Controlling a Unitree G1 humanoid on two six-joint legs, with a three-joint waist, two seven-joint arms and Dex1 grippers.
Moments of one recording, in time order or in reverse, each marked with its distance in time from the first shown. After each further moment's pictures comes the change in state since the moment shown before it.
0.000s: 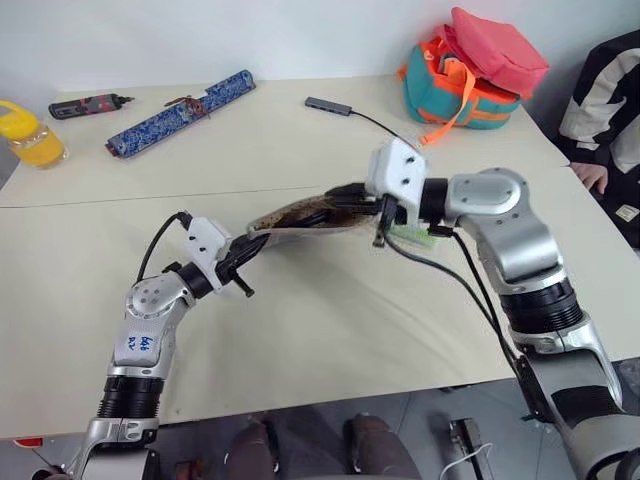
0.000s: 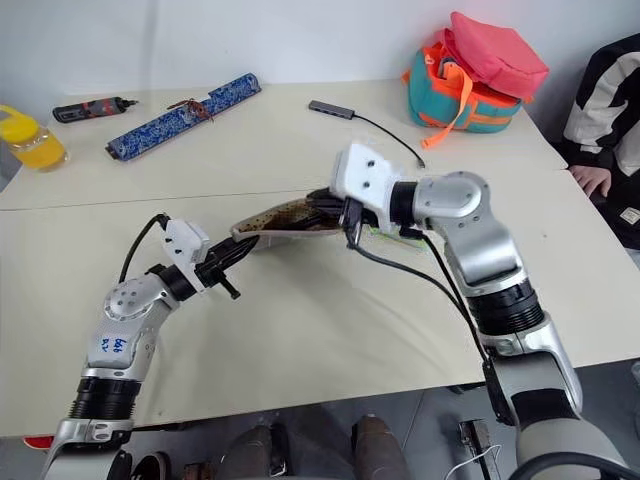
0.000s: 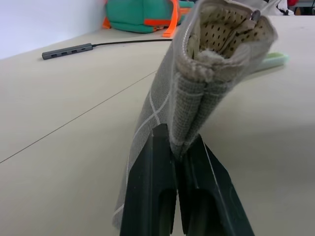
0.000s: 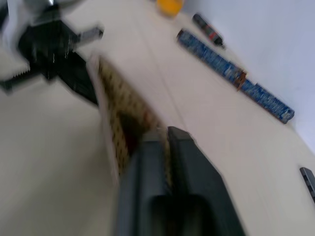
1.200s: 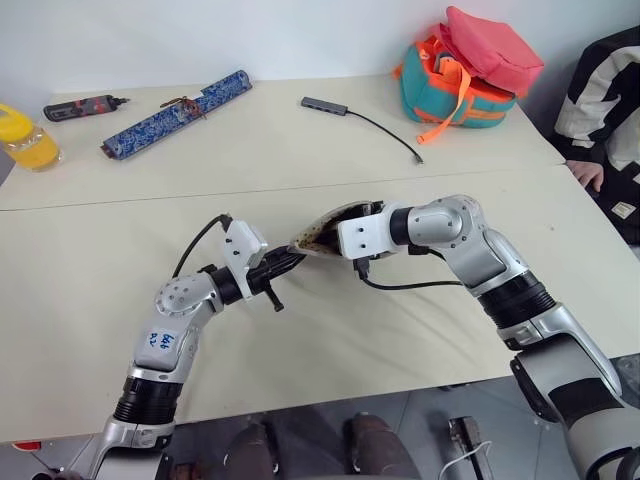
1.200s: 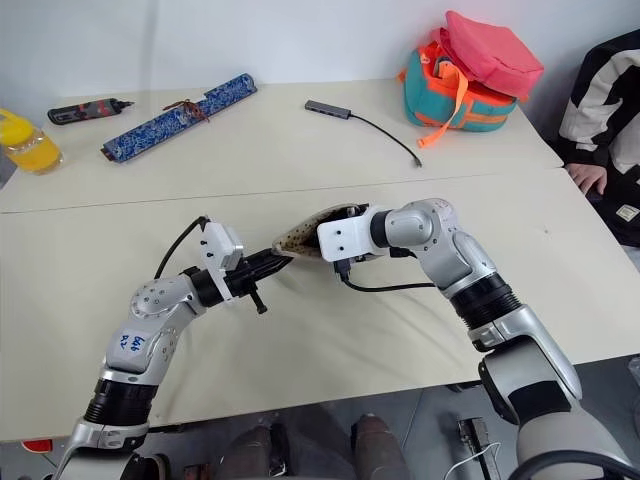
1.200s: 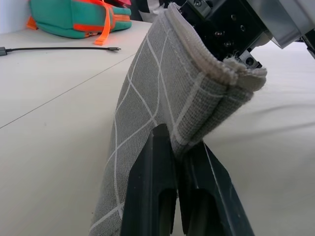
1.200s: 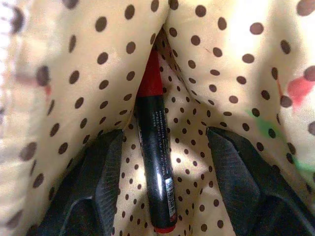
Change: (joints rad) left arm -0.003 -0.042 -0.092 -0.166 -0.047 0.203 -0.067; right arm -0.039 0.009 0.169 0.246 -0.395 -0.333 -0.025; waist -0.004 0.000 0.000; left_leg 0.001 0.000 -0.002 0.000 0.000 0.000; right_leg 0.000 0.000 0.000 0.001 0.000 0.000
